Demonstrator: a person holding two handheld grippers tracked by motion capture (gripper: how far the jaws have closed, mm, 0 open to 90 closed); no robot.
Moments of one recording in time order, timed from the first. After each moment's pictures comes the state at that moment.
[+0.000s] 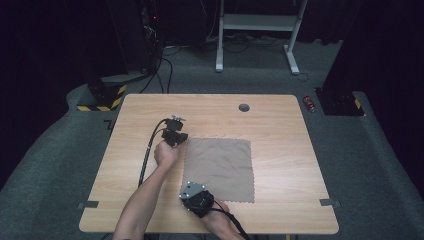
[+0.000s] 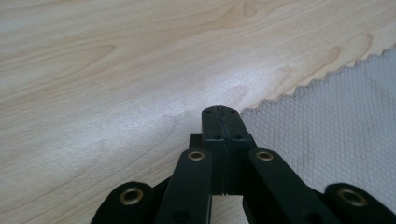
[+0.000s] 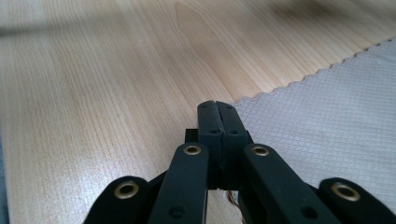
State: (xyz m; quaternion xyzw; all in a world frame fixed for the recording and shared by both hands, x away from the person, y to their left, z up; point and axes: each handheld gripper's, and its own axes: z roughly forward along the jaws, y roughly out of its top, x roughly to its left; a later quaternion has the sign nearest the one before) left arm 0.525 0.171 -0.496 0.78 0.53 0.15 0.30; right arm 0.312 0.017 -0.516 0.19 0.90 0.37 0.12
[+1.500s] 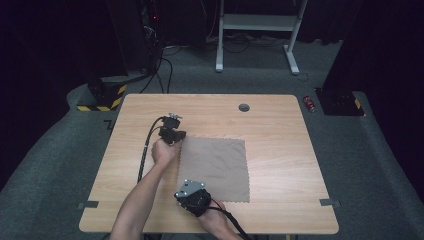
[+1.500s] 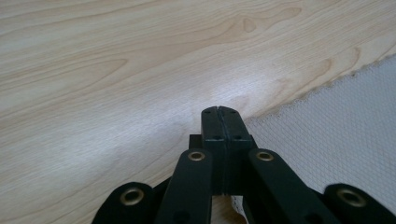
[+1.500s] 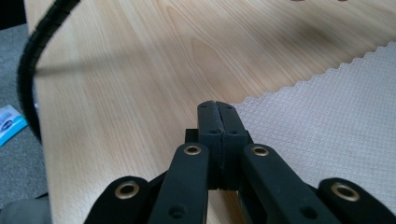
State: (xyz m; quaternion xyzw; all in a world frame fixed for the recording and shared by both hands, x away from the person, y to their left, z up) left arm 0.525 0.183 -0.486 0.78 0.52 0.15 0.31; right arm 0.310 0.025 -0.500 0.19 0.89 0.40 0.11
